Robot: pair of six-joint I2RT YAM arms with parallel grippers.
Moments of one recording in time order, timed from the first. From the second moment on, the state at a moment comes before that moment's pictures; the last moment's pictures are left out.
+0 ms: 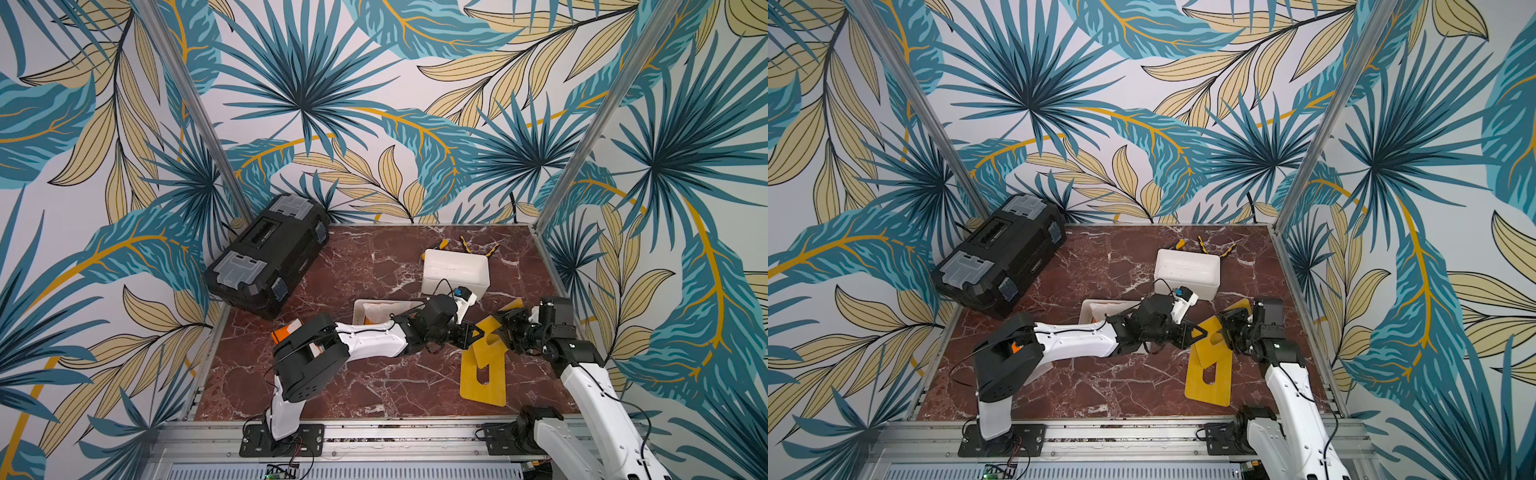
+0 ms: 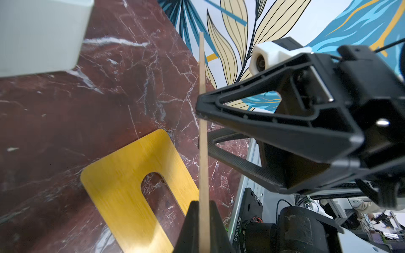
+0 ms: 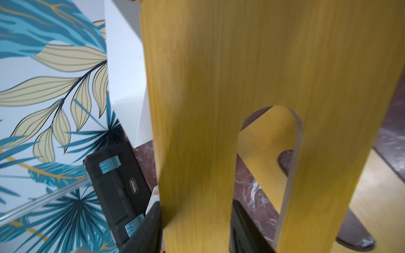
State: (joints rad) left arm -1.04 1.88 1.19 0.30 0.32 -0.72; right arm -0.08 0.83 0.65 -0.60 -0.38 1.18
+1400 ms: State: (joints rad) left arm -0.67 1.31 0.51 0.99 0.23 -1.32; right arm 0.47 1.20 0.64 0.49 -0.44 1.11
